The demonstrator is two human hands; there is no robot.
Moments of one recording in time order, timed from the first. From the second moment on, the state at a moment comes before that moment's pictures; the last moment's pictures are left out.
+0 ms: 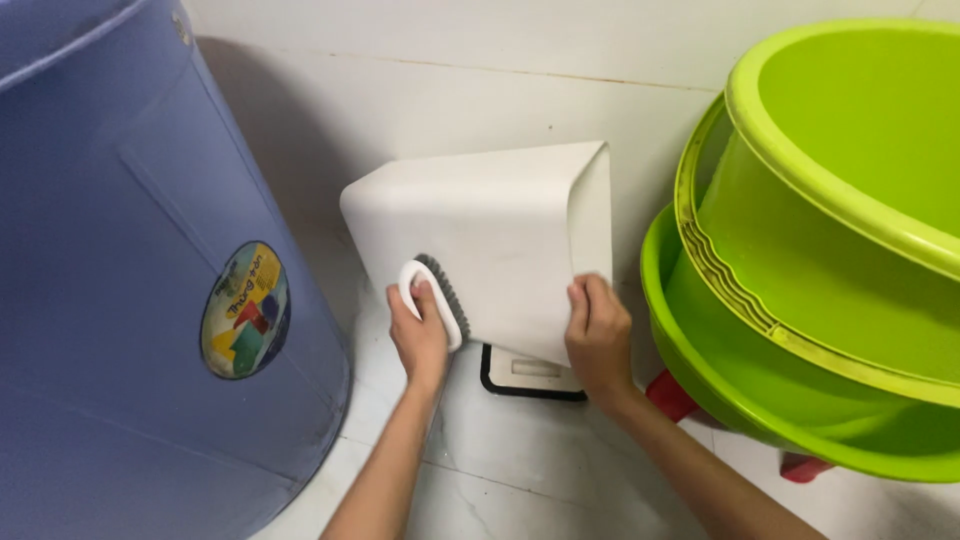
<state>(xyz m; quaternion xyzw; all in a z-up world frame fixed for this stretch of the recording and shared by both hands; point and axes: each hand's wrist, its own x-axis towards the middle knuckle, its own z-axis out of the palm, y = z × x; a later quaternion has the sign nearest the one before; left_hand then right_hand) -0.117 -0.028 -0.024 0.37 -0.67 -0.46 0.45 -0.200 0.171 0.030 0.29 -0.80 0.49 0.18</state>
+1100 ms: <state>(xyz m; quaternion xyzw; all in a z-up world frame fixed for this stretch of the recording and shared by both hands) -0.132 -0.107 0.032 0.41 -0.81 -0.29 0.31 -0.202 0.177 0.033 0.28 -0.81 0.48 0.17</state>
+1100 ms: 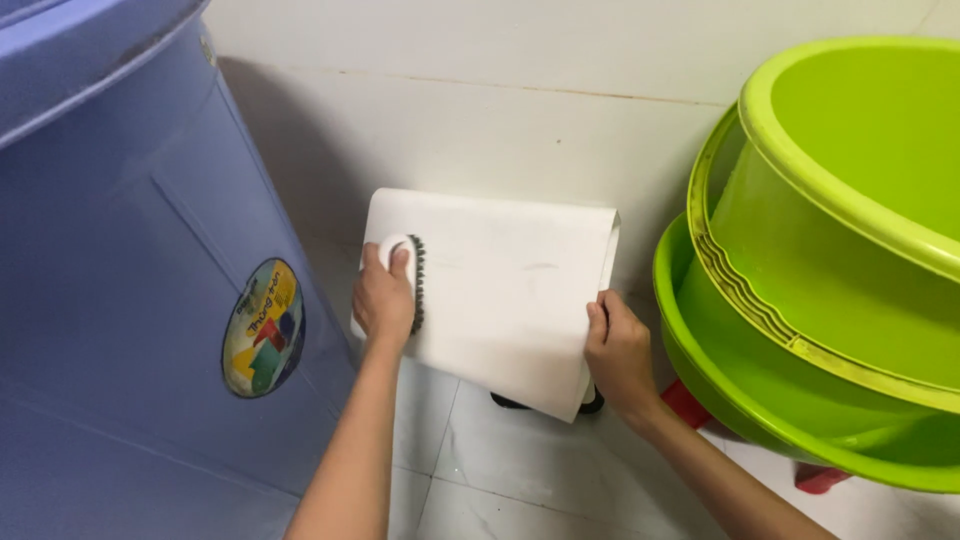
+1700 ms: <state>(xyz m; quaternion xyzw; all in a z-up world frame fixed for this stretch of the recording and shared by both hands) -0.113 0.079 0.065 0.09 -0.94 -0.29 0.17 -0.238 0.224 -0.038 0.17 -0.79 0.59 0.01</state>
